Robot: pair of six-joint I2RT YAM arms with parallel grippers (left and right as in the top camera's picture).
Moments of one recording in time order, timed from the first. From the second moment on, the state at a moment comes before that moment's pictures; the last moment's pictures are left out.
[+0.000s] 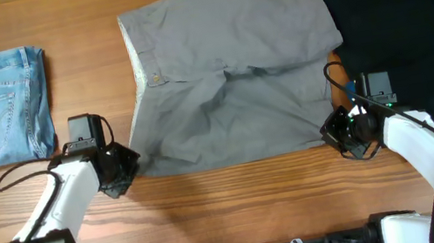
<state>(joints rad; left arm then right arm) 0.05 1.49 0.66 -0.59 0.17 -0.86 -0.06 1.43 0.59 -0.54 -0.30 0.79</state>
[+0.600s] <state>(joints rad) 0.05 0.98 0.74 -1.06 0.19 -0.57 -0.06 1.25 0.85 -1.07 -0.20 0.70</state>
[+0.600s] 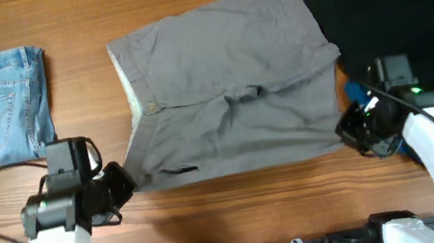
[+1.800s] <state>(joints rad) 0.04 1.66 1.03 -0.13 0.11 -0.73 0.00 1.82 1.23 0.06 -0.31 0.36</state>
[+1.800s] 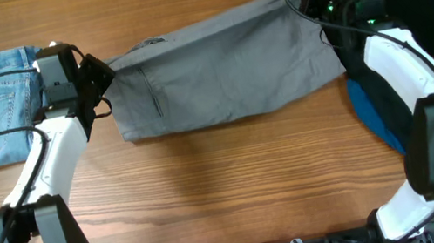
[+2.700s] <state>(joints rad) 0.06 1.75 1.03 -0.54 0.19 -0.65 -0.02 1.99 1.27 -0.55 -0.22 0.35</state>
